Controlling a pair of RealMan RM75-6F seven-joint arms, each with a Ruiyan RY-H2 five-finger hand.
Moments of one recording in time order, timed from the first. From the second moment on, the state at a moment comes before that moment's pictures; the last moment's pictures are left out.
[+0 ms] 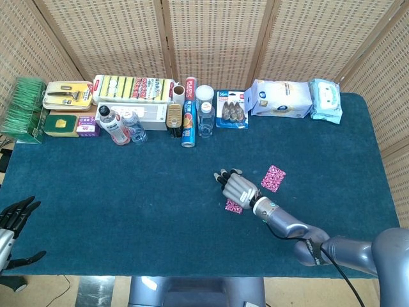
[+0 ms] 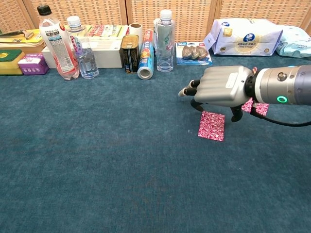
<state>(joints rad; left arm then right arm) -0.02 -0.99 0.12 -1.60 1.72 1.55 -0.27 0.98 -1.49 0.01 -1.38 -1.27 0.67 -0.89</state>
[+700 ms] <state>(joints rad) -0.02 -0.99 0.12 -1.60 1.72 1.55 -0.27 1.00 -1.50 -0.03 -1.39 -1.19 0.68 -0.95</state>
